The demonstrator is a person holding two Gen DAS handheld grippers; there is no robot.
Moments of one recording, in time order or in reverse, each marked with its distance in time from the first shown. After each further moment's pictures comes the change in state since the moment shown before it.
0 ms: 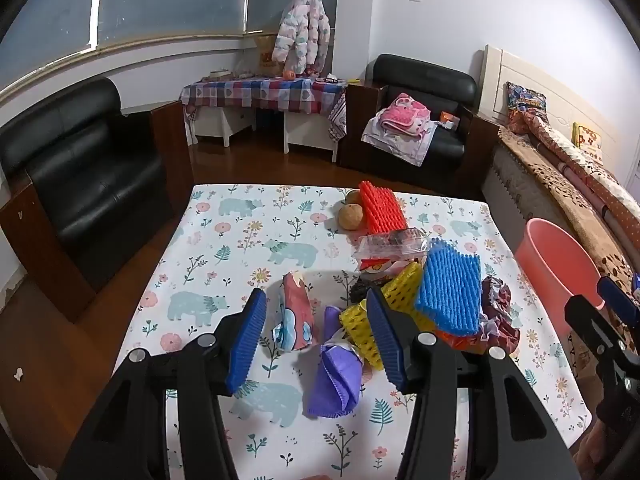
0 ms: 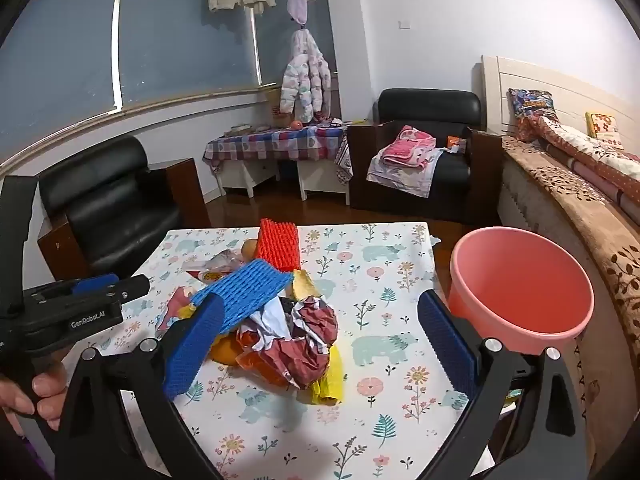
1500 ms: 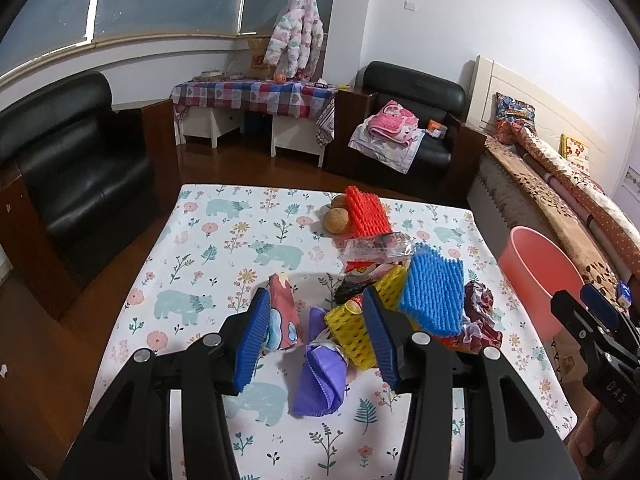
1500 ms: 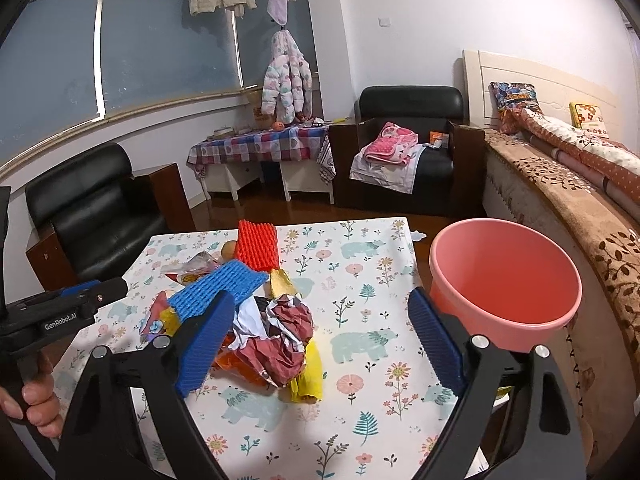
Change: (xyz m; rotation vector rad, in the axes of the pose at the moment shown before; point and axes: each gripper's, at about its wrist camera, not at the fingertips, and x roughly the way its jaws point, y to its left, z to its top) left arm -0.009 -0.012 -0.001 -0.020 -0.023 -0.065; right arm -0.002 -0.012 0.000 0.025 0.003 -0.051
